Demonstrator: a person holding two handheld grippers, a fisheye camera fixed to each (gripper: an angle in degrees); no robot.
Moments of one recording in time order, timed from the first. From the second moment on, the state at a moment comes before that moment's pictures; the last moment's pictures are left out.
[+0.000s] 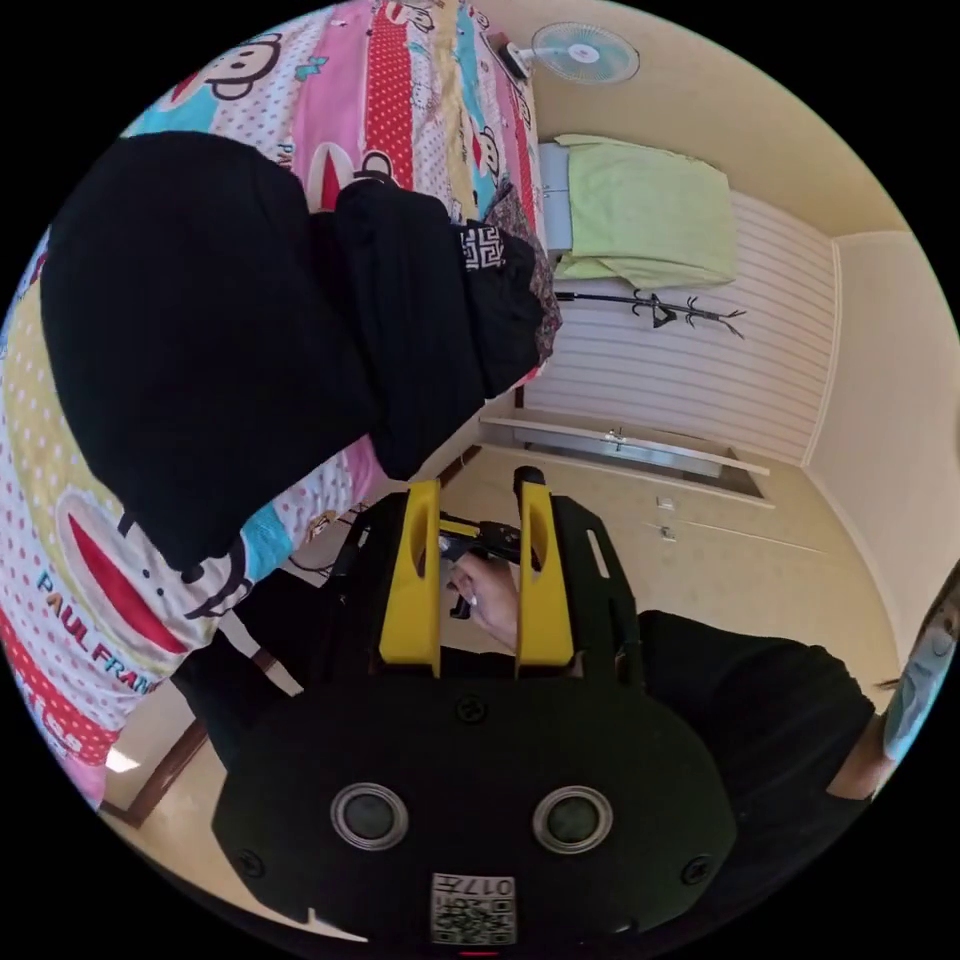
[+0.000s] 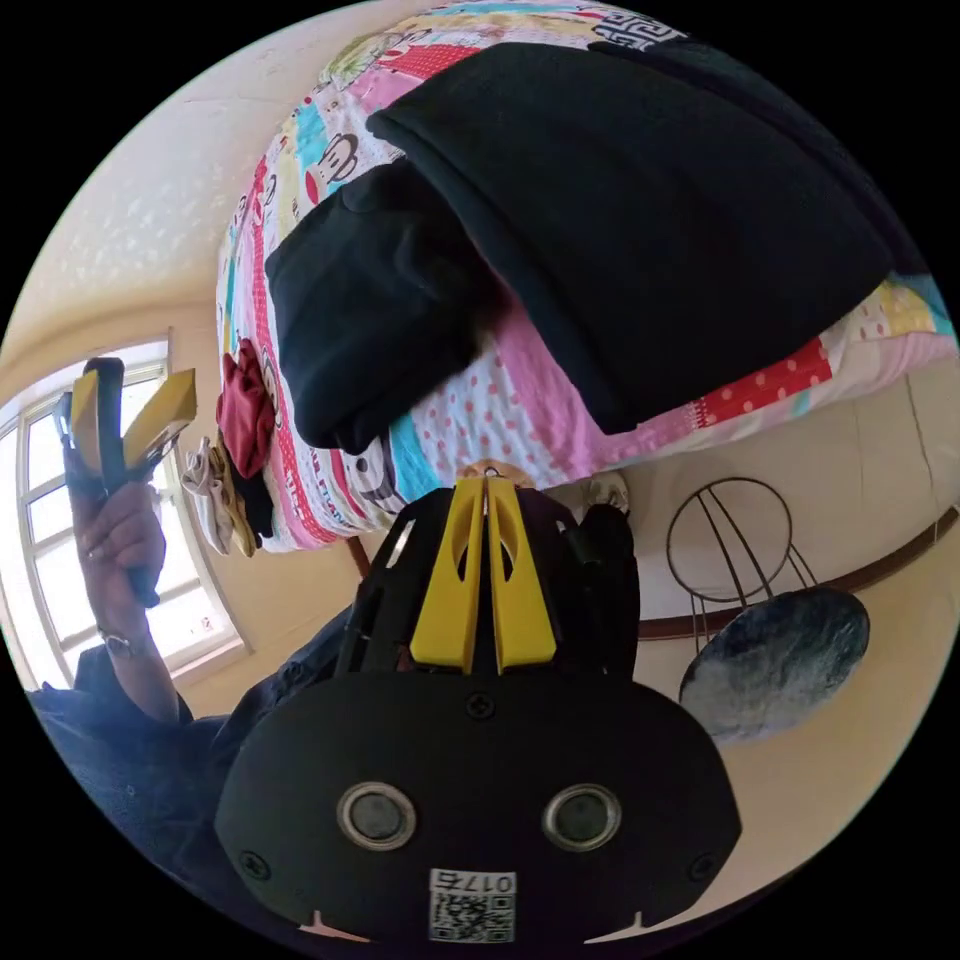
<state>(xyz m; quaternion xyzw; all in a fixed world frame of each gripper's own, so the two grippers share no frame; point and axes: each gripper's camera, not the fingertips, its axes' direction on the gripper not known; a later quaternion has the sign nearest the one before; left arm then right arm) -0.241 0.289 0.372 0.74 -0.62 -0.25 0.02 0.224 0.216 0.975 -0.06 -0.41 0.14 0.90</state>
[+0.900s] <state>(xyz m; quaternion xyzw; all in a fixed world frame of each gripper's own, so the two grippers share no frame) -0.314 0.297 0.444 0.81 -0.57 -0.13 -0.04 0.247 0.186 1.086 -0.02 -0.83 0.34 0.45</state>
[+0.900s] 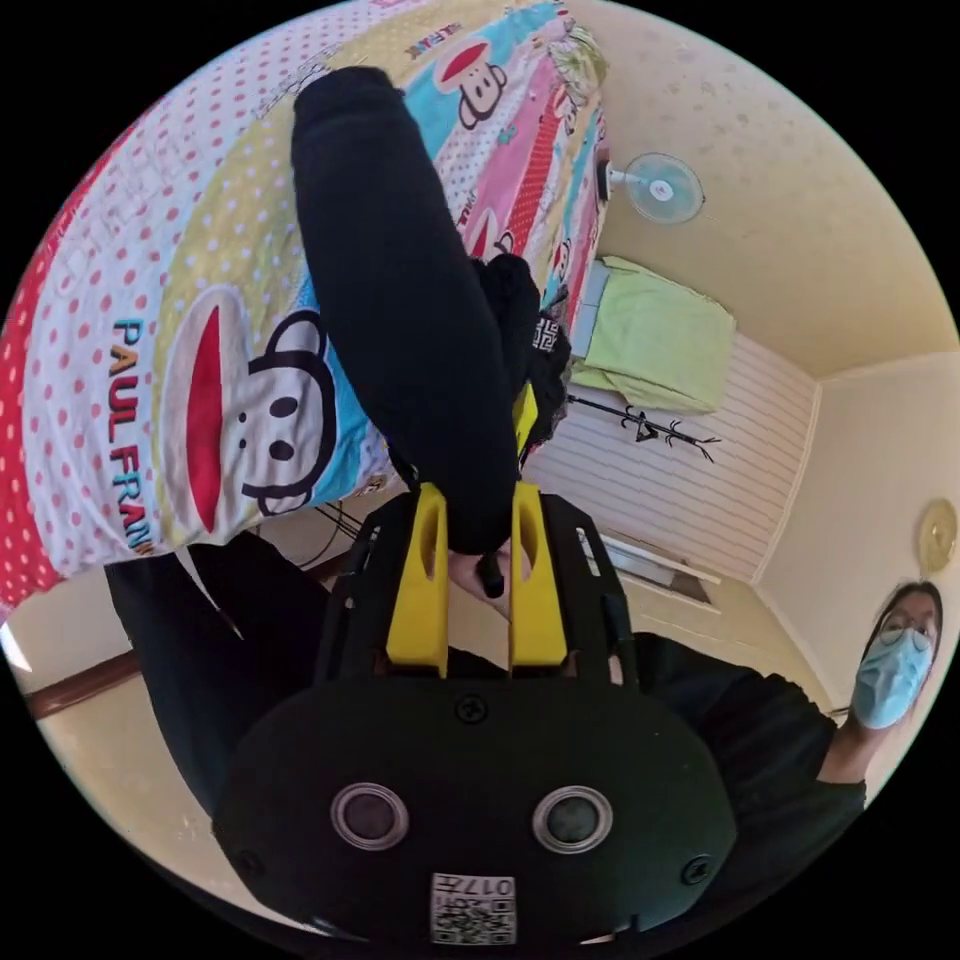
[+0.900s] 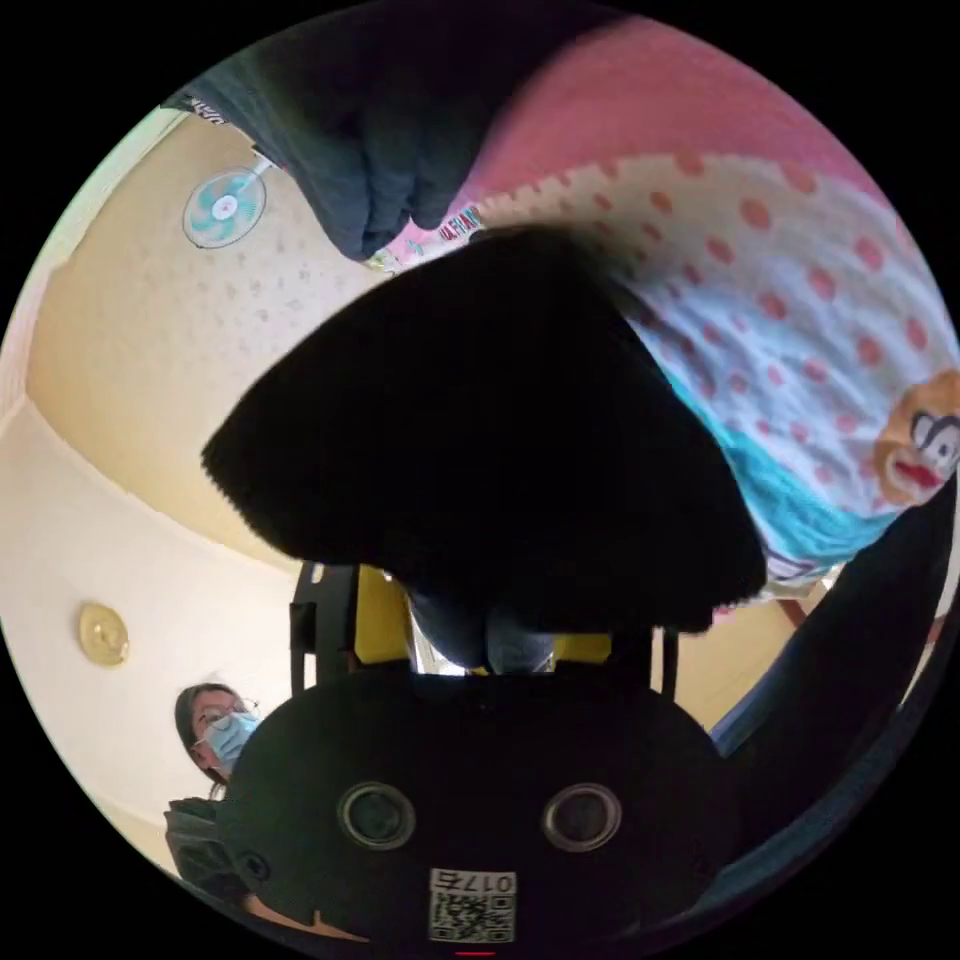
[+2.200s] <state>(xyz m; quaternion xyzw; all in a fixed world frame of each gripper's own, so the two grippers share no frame) -0.314 0.251 0.666 0.76 -0.56 -0.30 -0.16 0.304 0.351 0.802 -0.13 -0.26 0.15 0.94</state>
